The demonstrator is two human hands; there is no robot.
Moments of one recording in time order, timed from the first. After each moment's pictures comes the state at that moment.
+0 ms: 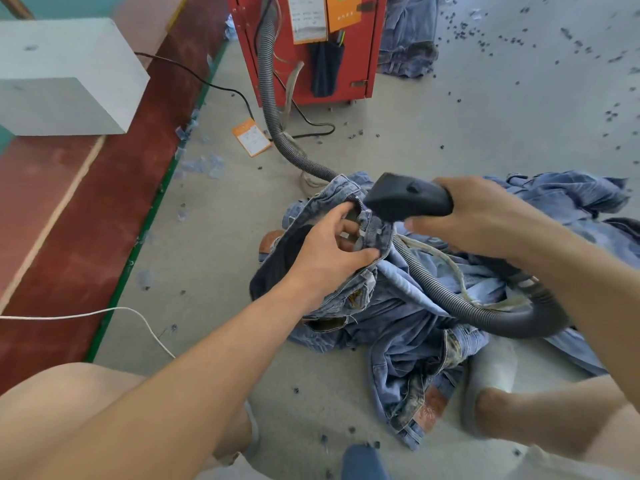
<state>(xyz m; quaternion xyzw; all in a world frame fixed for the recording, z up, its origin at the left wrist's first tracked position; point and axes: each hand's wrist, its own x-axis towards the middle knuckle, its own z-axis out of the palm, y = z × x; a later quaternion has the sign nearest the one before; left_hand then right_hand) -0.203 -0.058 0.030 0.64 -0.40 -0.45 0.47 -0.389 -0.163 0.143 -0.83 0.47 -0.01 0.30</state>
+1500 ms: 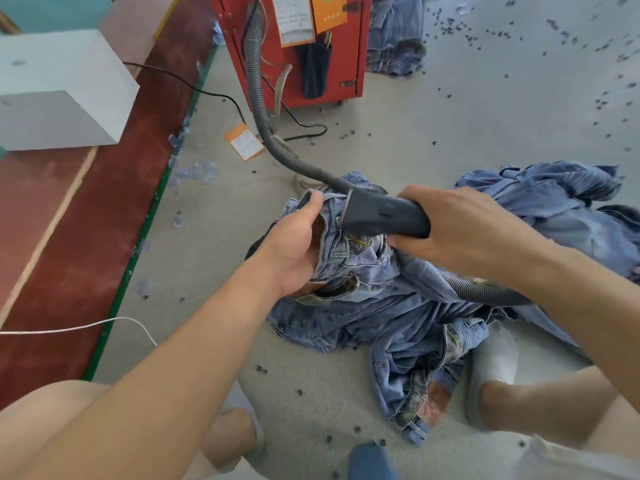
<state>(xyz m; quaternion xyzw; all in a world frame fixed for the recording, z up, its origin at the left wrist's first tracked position) -0.179 -0.065 0.073 0.50 -0.13 -0.69 0.51 -0.393 -0.141 0.138 -0.91 0.38 -0.03 0.18</state>
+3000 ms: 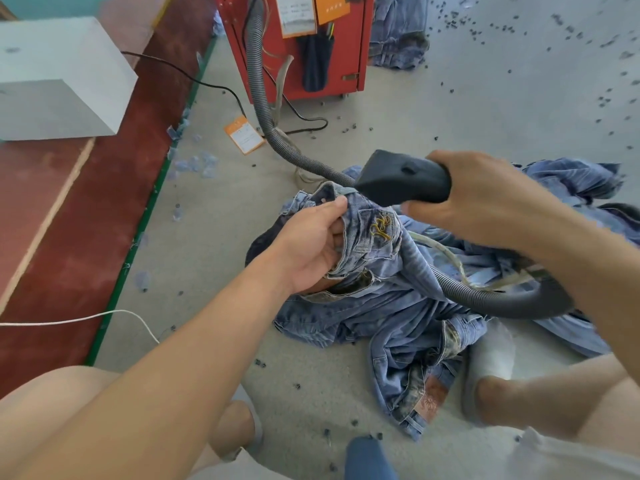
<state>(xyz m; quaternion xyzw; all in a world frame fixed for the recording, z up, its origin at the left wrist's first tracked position) -0.194 -0.065 0.076 0.52 -0.16 -0.68 0.50 -0.389 -0.154 0.163 -0.86 0.45 -0.05 0.22</state>
